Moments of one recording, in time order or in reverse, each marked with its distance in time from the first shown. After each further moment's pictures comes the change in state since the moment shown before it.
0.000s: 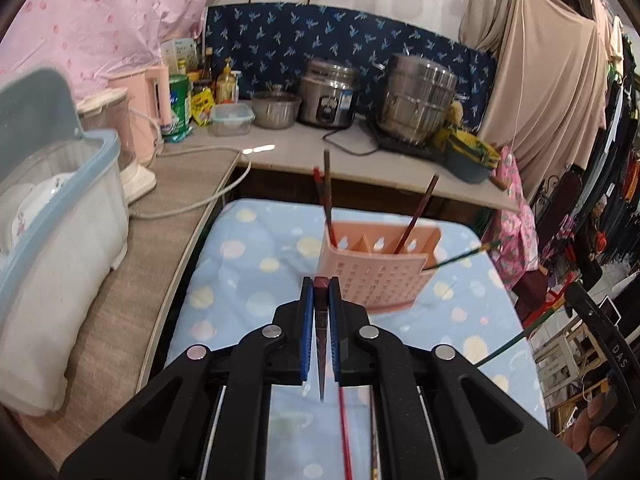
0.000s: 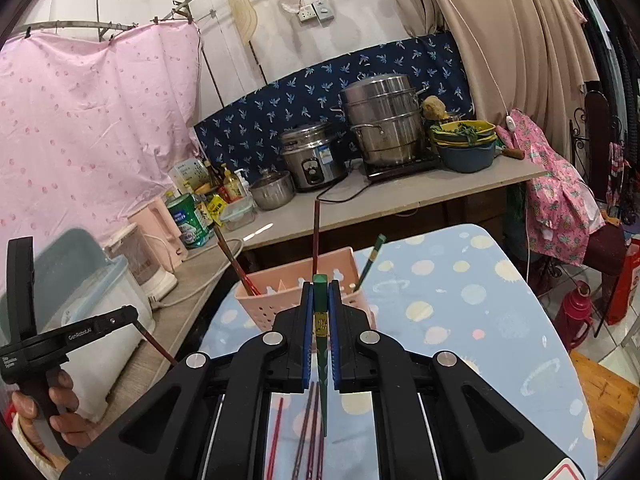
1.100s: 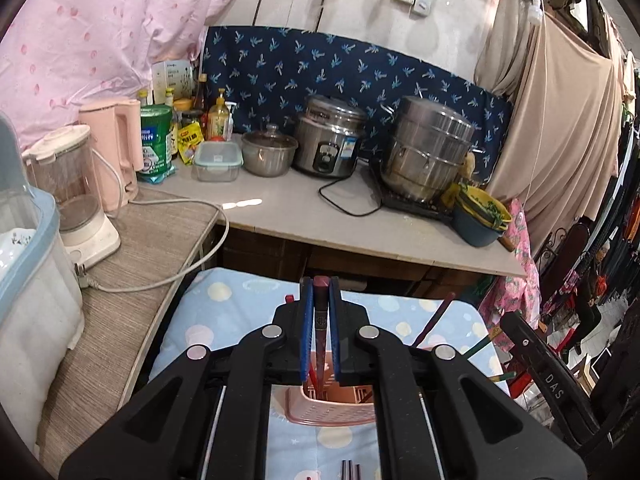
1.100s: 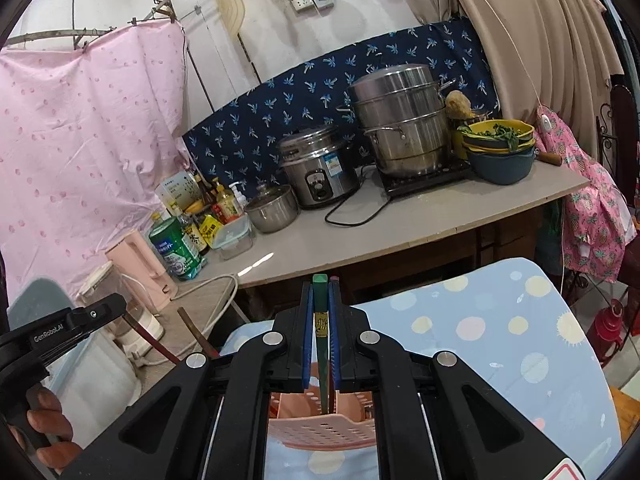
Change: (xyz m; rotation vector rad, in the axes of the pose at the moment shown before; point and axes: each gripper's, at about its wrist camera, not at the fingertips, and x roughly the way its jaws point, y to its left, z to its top) left arm 0.092 -0.014 0.093 -0.069 -0.093 -0.002; right arm 0.157 0.010 0.072 0.036 0.016 0.012
